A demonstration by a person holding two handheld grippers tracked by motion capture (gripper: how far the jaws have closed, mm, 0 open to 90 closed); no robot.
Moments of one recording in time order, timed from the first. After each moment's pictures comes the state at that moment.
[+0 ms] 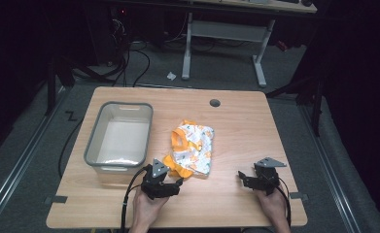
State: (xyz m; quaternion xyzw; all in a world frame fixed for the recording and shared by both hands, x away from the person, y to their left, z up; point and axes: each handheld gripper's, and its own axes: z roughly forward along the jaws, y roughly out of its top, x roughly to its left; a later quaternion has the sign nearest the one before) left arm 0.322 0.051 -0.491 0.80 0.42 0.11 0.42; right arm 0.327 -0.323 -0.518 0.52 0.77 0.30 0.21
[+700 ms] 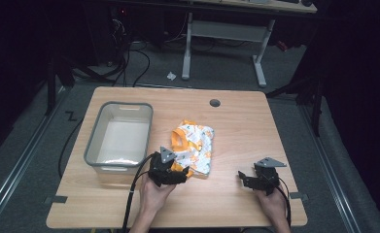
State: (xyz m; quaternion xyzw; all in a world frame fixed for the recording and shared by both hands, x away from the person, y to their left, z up) left arm 0.354 0.028 -0.475 0.80 0.43 0.13 0.39; right arm 0.327 -0.323 -0.518 0.52 0.77 0.30 0.21
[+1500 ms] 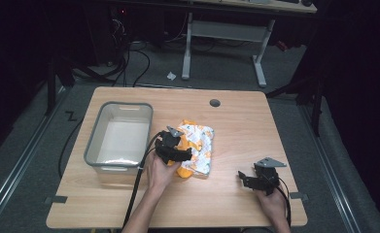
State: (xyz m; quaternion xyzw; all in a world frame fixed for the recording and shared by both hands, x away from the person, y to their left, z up) left arm 0.418 0.004 -0.465 0.81 0.46 0.14 0.35; right arm 0.327 -0.323 -0.518 0.52 0.77 0.30 0.21
